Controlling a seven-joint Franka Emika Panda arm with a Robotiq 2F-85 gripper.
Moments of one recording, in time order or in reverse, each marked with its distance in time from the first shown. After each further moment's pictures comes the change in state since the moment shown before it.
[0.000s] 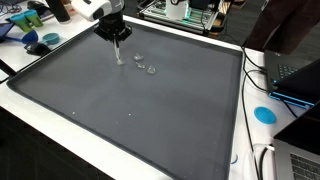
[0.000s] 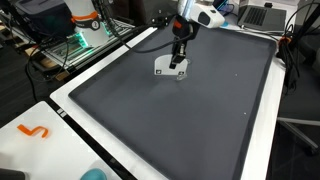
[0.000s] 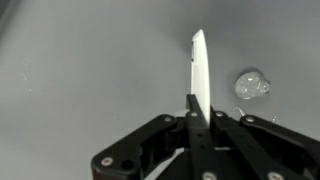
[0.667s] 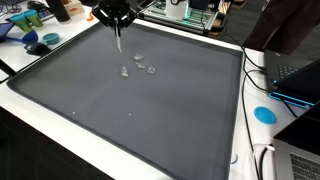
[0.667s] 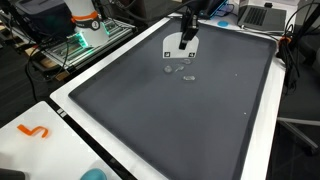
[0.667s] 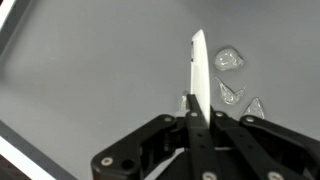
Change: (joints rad) arm 0.028 -0.099 0.041 0.032 0.007 -0.081 -0.001
